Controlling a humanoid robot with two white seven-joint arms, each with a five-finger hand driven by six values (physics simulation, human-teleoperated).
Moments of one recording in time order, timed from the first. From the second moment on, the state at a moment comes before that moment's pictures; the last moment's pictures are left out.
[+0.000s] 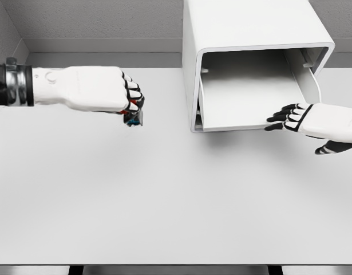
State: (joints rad) left arm -1.16 0.94 -1.09 -1.76 -0.33 -0.61 -0.36; right arm -0.34 -1.09 0.31 -1.73 0.22 -0.61 0.61
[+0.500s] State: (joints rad) left arm -1.29 0.75 -1.08 -1.76 -0.31 -0.61 -0.36; right arm -0.28 -1.11 0.20 -1.75 0.14 -0.61 0.61
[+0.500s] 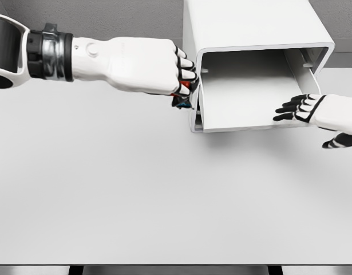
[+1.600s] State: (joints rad) left arm -1.38 0.32 -1.06 -1.47 -0.34 -0.61 -0.61; right arm 0.30 -1.02 -0.27 -1.75 -0.01 -0.61 0.61
